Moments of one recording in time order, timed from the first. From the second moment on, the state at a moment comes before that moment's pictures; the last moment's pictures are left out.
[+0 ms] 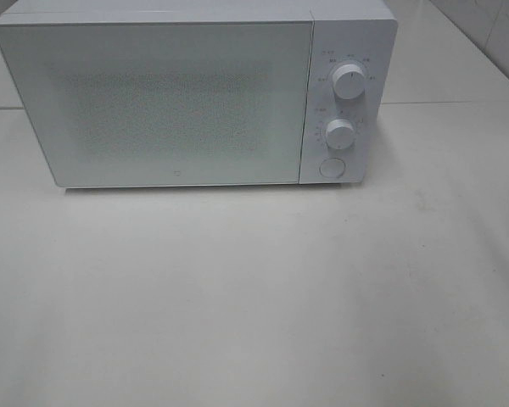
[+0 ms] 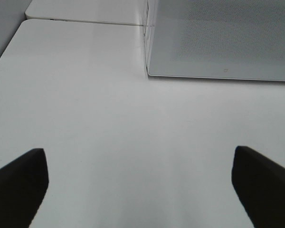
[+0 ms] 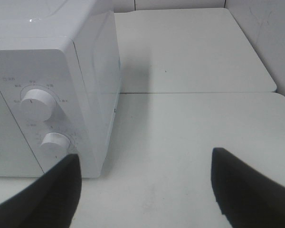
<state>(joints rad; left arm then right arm) -0.08 -0.01 -0.52 0.00 1.07 -0.07 0.05 0.93 -0.48 -0.05 -0.08 0.06</state>
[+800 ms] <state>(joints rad) -0.08 -0.01 -0.52 0.00 1.07 -0.07 0.24 1.41 -0.31 0.34 -0.86 -0.30</state>
